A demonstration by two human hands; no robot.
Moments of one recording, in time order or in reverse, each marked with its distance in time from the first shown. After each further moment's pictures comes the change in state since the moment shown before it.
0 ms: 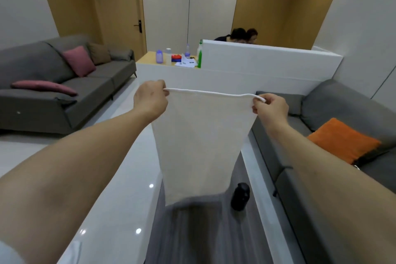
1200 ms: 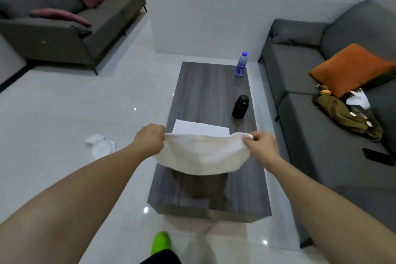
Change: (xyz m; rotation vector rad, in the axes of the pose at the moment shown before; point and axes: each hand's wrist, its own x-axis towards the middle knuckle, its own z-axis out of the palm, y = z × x) left_hand -0.450 -0.023 0.014 0.274 -0.761 -0.054; right_hand -0.368 0.185 -0.134 -0.243 -0.493 0.354
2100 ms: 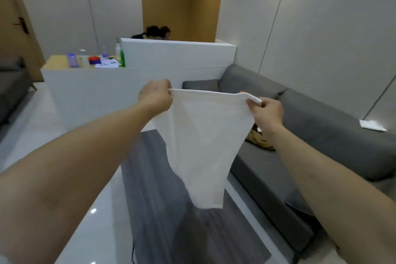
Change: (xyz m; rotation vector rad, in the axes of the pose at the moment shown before) left_hand 0.172 0.047 -0.331 -0.344 0.462 0.481; right_hand 0.013 -0.262 -0.105 0.215 0.877 -0.103
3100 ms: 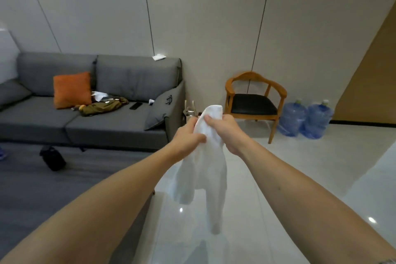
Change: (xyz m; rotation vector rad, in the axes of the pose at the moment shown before) left_hand -0.578 0.213 -0.033 -0.851 -1.190 0.729; right_hand -0.546 0.001 -0.336 0.108 0.451 0.621
